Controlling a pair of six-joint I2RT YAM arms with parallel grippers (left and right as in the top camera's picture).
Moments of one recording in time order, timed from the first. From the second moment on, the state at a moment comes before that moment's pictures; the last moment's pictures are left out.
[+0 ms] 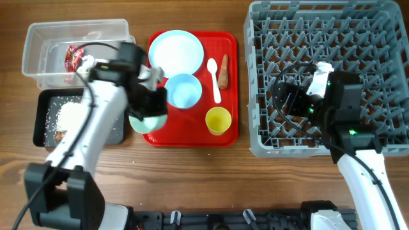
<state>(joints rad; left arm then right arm) -0.20 1.62 1.27 -1.10 0.34 -0.19 0.04 1.10 0.84 -0.49 -0.28 0.31</state>
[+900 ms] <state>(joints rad) -0.50 1.62 1.21 -0.86 0.14 -0.34 0.04 1.13 0.84 -0.49 -0.28 0.31</state>
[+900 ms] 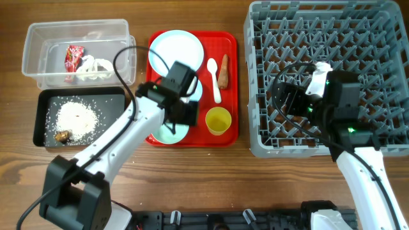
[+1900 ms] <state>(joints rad) -0.60 1.77 1.29 -0.83 0.15 -0.32 0.04 1.16 0.84 -0.48 -0.30 0.31</state>
